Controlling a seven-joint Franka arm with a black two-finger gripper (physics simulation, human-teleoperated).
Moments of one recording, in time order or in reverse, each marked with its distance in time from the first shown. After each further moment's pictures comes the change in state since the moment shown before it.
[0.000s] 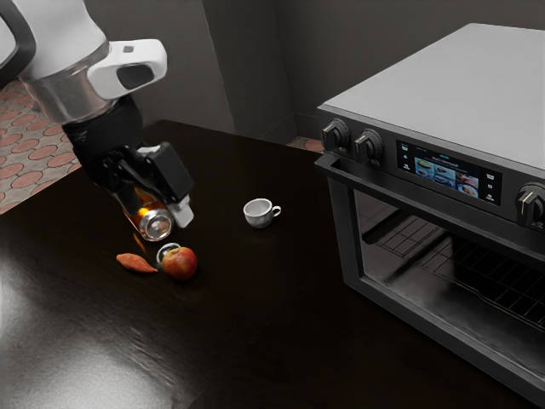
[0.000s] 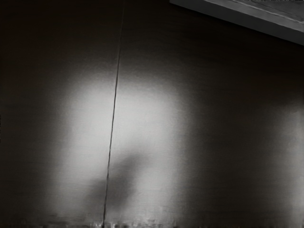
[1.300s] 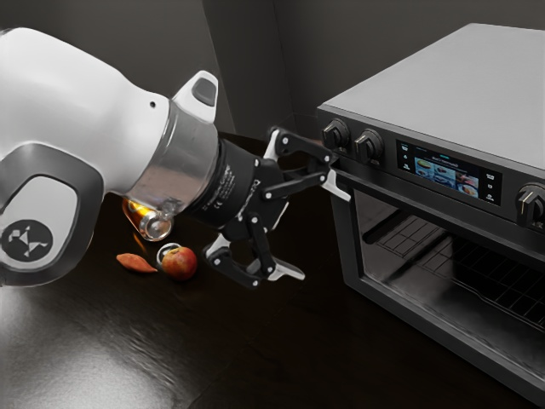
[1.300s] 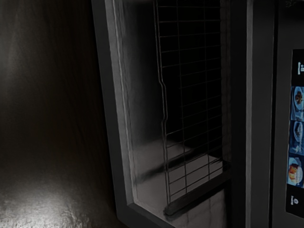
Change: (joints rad) arm -0.244 -0.123 -0.061 -0.408 -0.105 0.867 -1.347
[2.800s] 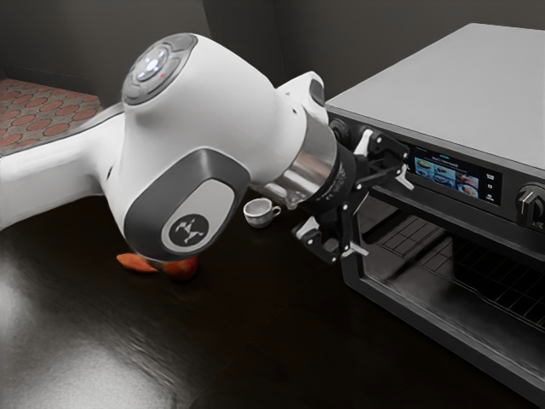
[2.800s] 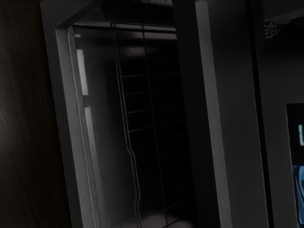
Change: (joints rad) arm 0.036 0.321 -0.015 0.214 0.207 0.049 -0.100
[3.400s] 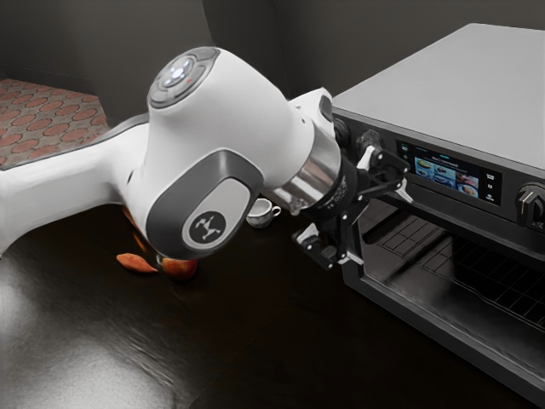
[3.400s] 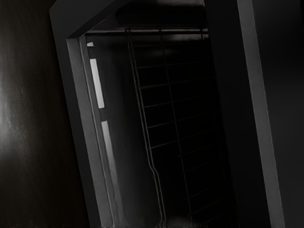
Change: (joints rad) arm 0.038 0.045 0.000 -0.004 -0.068 -0.014 0.114
